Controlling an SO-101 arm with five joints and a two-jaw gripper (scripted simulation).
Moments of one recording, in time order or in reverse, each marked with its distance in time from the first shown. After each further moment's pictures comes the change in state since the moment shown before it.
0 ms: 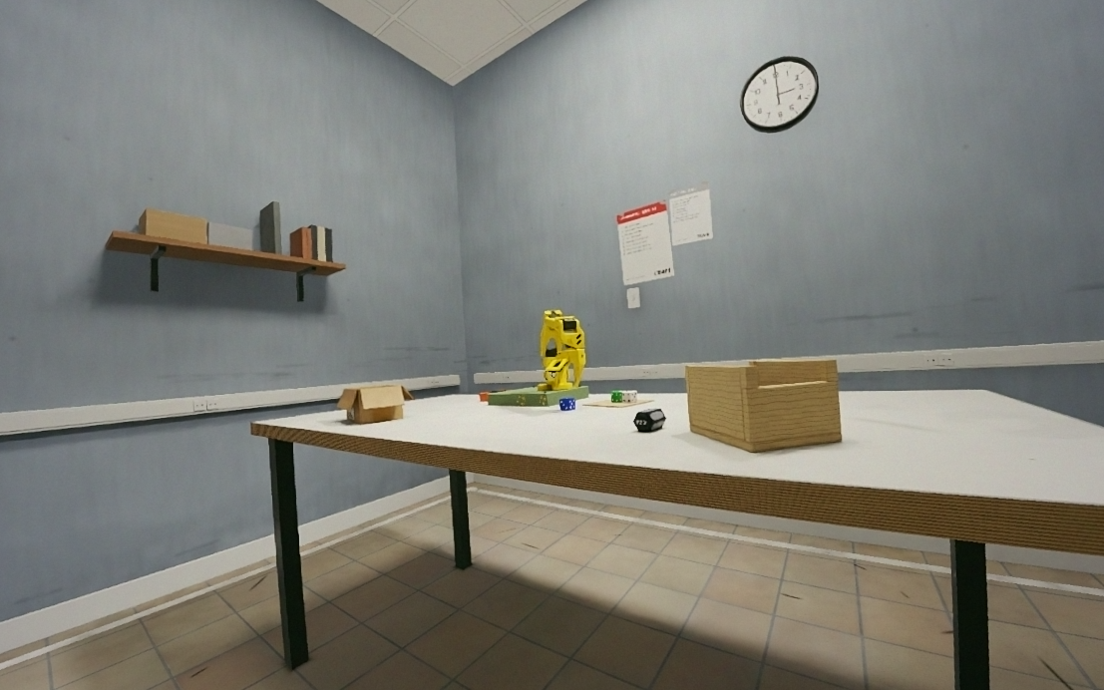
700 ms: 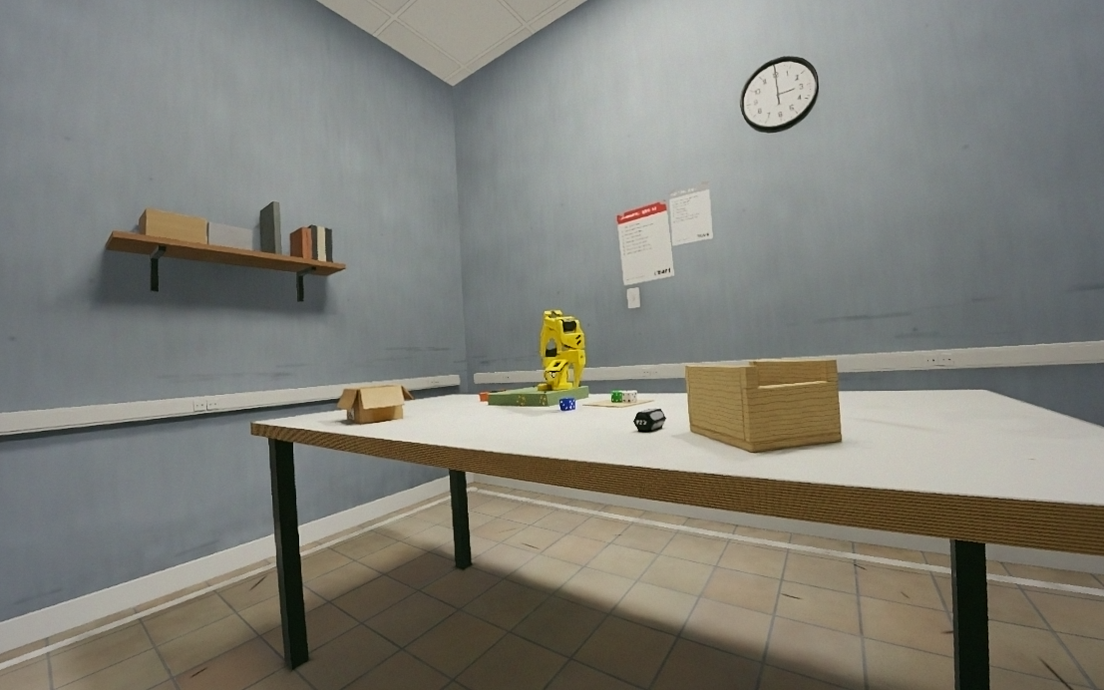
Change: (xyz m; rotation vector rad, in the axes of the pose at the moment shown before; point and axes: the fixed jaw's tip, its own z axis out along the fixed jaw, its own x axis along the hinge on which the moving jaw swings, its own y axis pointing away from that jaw) arm -0.001 0.000 0.001 -0.004 -0.003 0.004
